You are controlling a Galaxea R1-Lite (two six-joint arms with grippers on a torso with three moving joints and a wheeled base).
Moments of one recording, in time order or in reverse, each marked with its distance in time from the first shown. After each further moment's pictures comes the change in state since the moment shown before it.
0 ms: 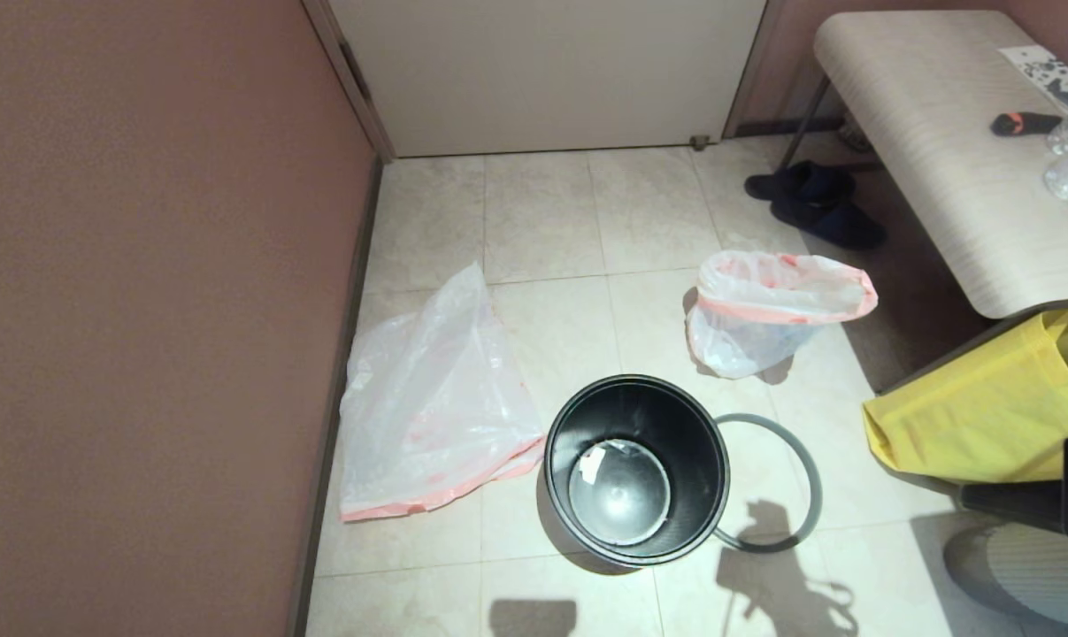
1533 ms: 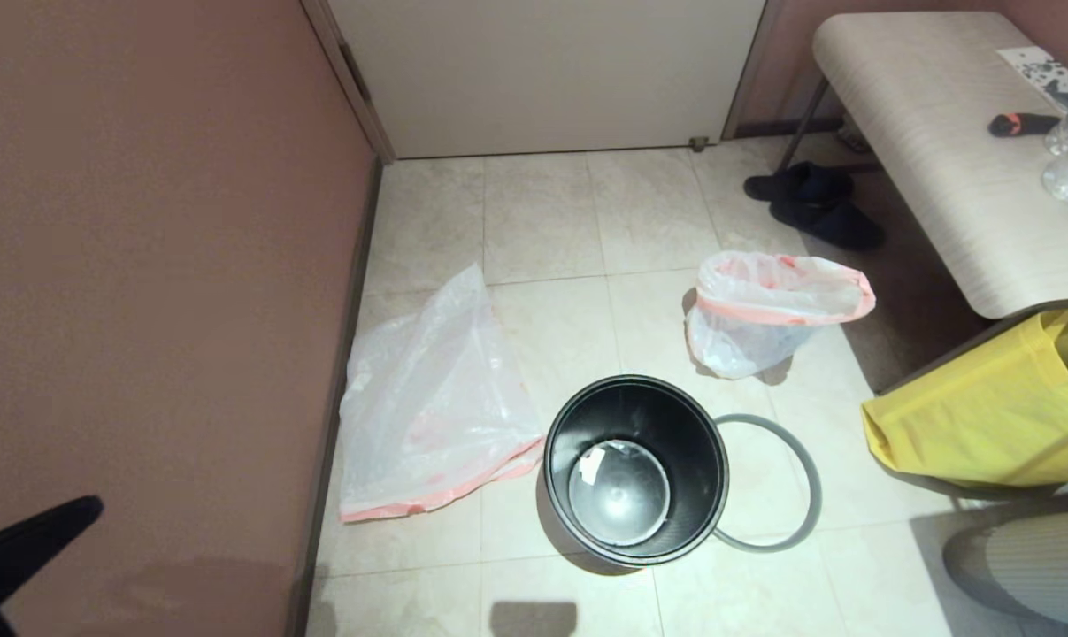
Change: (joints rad) left arm -0.016 0.681 -0.455 0.001 -0.094 -0.114; right arm -0.257 -1.066 0.669 -0.100 -0.160 -0.556
